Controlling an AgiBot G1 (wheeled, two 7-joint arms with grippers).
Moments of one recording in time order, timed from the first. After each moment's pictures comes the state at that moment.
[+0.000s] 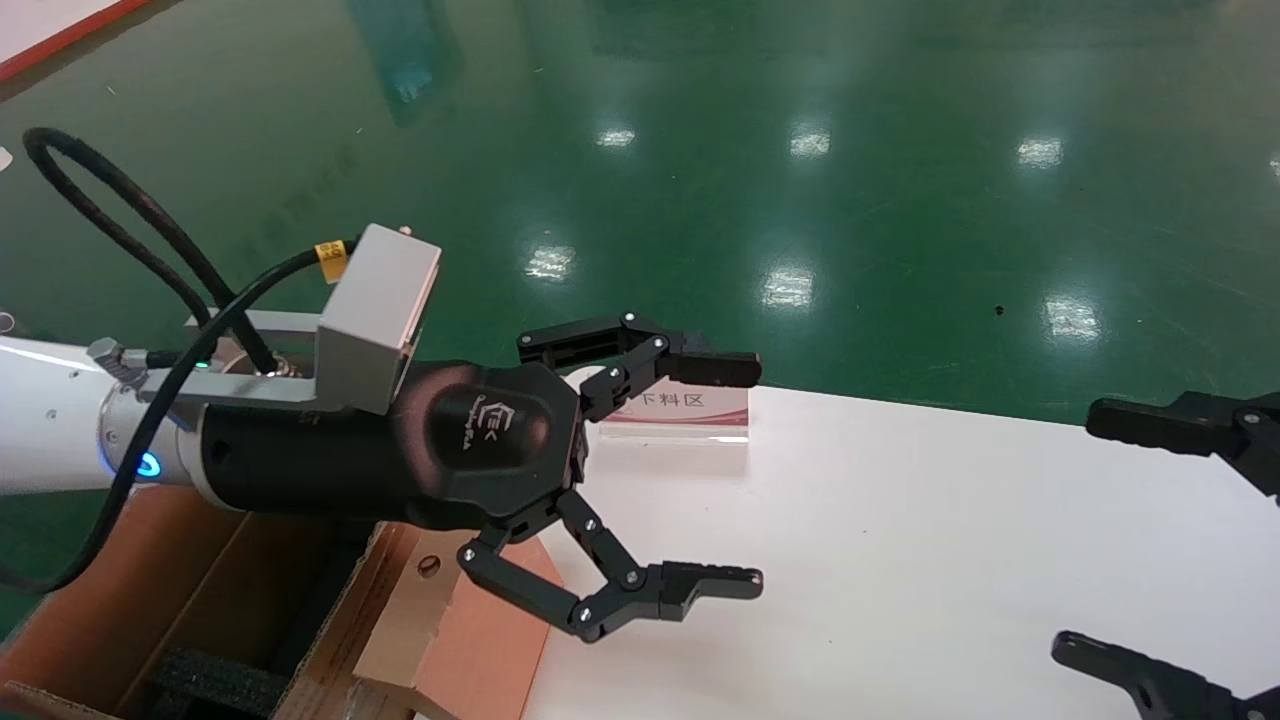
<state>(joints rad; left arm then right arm) -1.07 0.61 0.28 -1.28 0.73 1.50 -0.19 1.07 -0.61 -0.28 1.28 -0.73 -1.50 0.19</state>
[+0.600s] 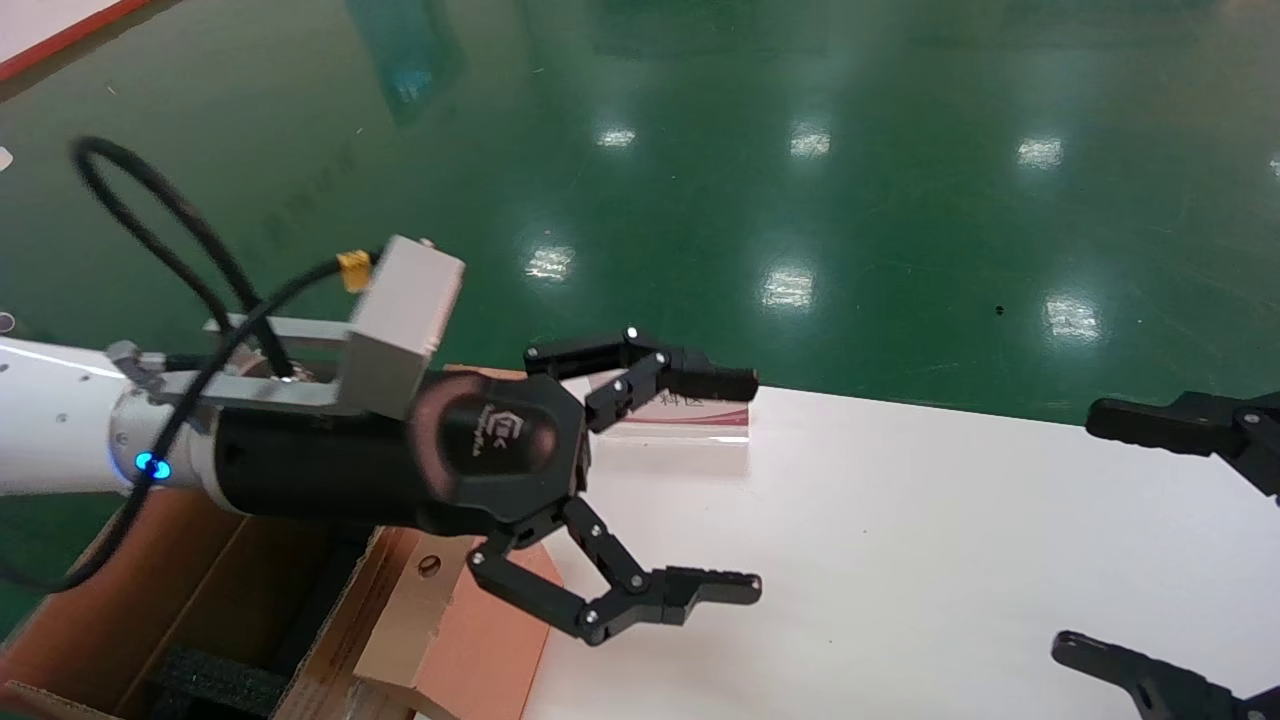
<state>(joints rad) -1.11 0.59 0.31 -1.30 0.81 1.48 -0.24 1.07 -0.61 -0.28 1.28 -0.73 -1.50 0.19</state>
